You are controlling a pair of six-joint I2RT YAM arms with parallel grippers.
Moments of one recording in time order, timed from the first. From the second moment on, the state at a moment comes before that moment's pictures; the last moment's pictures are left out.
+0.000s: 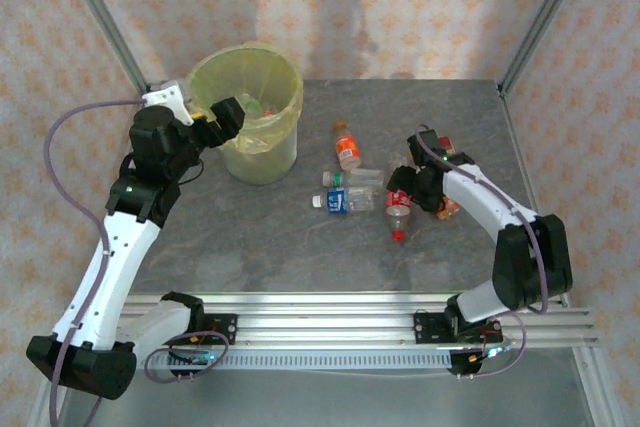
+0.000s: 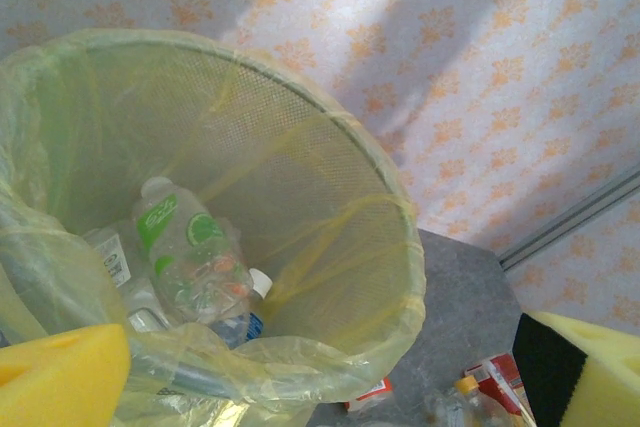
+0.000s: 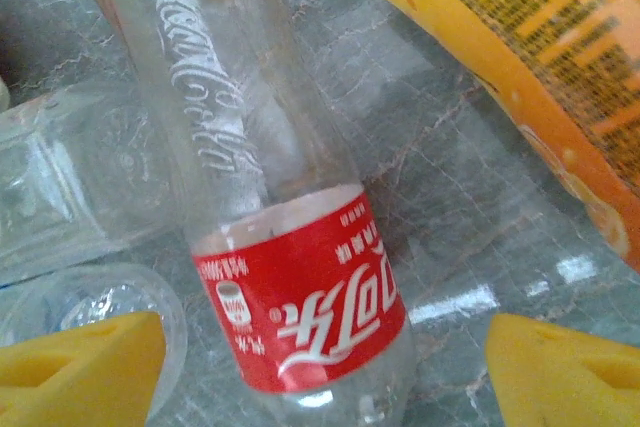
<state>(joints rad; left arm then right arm) -0.16 1.02 1.16 -0.38 0.05 -0.56 0.28 1.48 1.02 -0.77 -0.02 0.74</state>
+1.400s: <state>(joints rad) -0.17 1.06 1.16 -0.36 0.06 -0.57 0.32 1.55 1.06 -0.72 -0.02 0.66</state>
